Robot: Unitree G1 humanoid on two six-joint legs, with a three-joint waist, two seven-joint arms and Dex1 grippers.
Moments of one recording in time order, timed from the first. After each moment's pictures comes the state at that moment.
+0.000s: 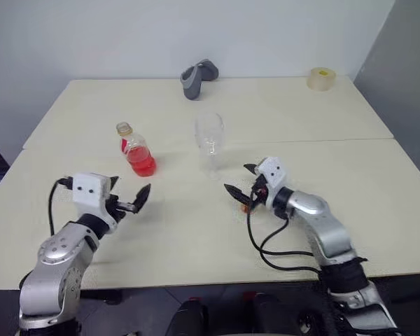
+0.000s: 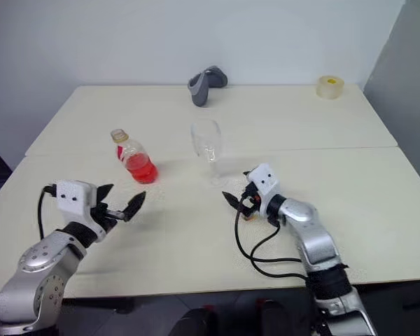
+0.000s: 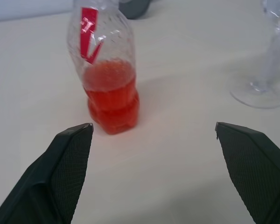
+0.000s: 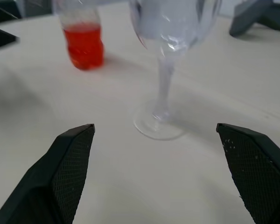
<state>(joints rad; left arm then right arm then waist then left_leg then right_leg) 0.00 0.51 0.33 -0.35 -0.38 0.50 -0.35 -0.34 -0.24 0.14 -0.26 0.22 0.48 0.67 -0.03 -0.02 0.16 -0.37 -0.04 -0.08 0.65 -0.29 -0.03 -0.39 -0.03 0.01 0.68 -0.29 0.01</state>
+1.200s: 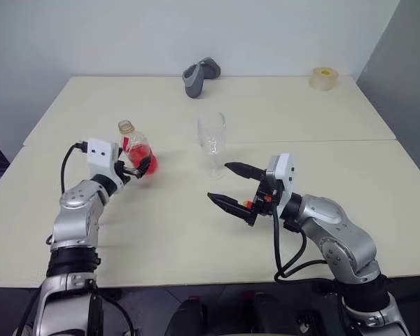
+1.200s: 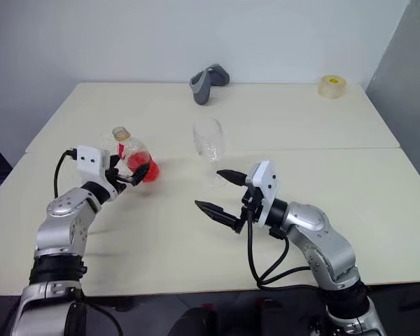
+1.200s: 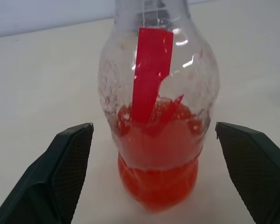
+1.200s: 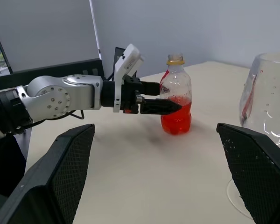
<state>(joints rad) -0.52 0.54 0.22 0.43 -0.23 0.18 -0.51 -0.32 -0.28 0.19 -0.46 0.46 0.52 0.67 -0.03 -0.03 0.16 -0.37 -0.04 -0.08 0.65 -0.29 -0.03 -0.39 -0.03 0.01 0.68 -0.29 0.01</state>
